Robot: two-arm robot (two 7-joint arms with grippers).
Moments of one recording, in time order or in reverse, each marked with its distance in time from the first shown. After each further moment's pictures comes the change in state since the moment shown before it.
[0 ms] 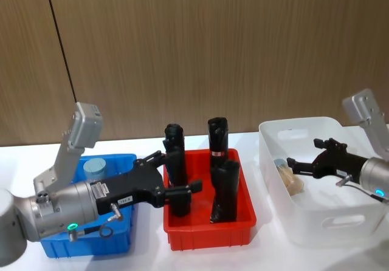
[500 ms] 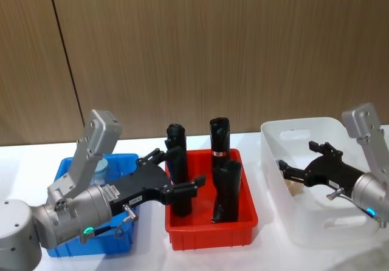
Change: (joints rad) left arm 0.040 -0.015 0.028 -0.044 0.065 -0.040 0.200; right arm -0.143 -0.019 0.010 -0.171 0.028 -0.059 -0.131
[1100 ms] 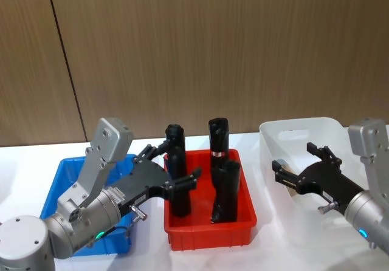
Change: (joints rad) left arm 0.046 -0.017 0.031 -0.051 0.075 -0.045 0.228; right arm -0.179 -0.023 0.012 -0.214 0.033 -0.075 -0.163
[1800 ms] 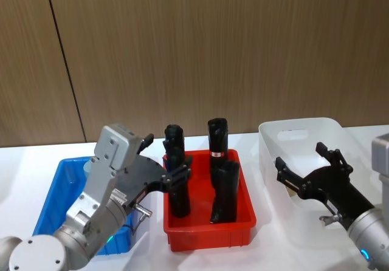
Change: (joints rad) left arm 0.056 -0.020 0.038 -0.063 0.092 -0.055 0.281; right arm -0.176 -0.023 0.013 -0.211 0.032 -0.073 -0.160
